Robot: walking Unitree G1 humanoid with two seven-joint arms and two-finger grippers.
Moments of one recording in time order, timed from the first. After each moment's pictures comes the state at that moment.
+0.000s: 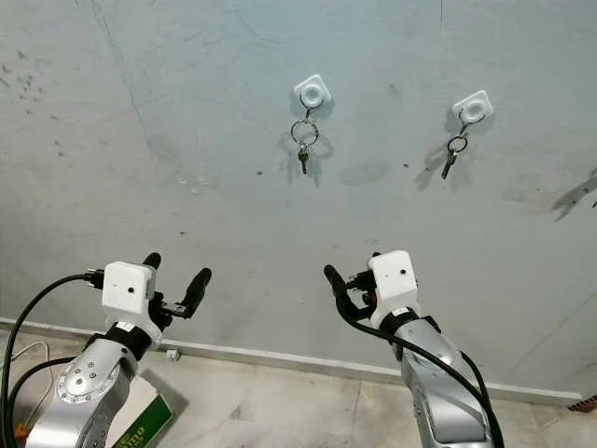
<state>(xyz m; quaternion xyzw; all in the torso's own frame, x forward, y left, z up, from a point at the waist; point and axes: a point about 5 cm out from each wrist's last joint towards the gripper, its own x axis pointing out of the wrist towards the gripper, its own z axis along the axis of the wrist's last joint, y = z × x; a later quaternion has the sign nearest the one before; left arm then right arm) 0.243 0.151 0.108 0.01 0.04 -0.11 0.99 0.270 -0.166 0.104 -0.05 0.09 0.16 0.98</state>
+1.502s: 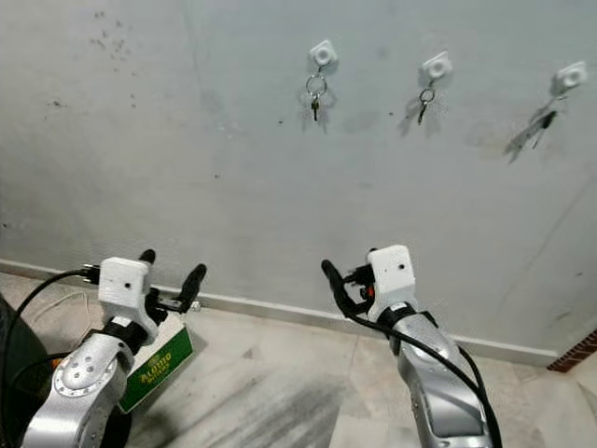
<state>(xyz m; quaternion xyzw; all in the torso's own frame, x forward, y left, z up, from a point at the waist) 0.248 0.151 0.106 0.01 0.04 -0.11 0.99 0.275 -0.165 0.110 -0.05 0.08 0.16 0.98</state>
